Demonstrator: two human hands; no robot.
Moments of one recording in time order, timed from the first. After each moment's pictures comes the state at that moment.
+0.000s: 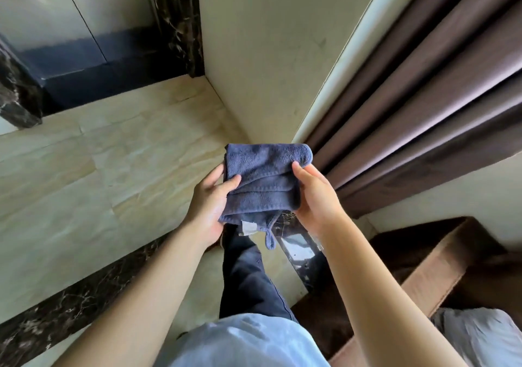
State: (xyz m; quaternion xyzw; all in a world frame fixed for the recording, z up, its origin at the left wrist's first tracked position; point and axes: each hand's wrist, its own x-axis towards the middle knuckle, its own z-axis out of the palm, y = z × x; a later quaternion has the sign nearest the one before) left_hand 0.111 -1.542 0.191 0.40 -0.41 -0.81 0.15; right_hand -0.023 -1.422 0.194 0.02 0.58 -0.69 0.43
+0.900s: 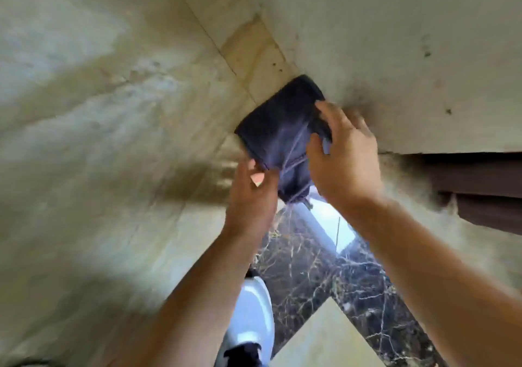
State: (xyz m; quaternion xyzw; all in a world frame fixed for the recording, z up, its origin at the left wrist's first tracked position) left_hand -0.254 -1.754 -0.681 0.52 -0.42 -0.74 -0.11; right_hand -0.363 -1.678 -0.645 -0.20 0.95 -0.14 0.16
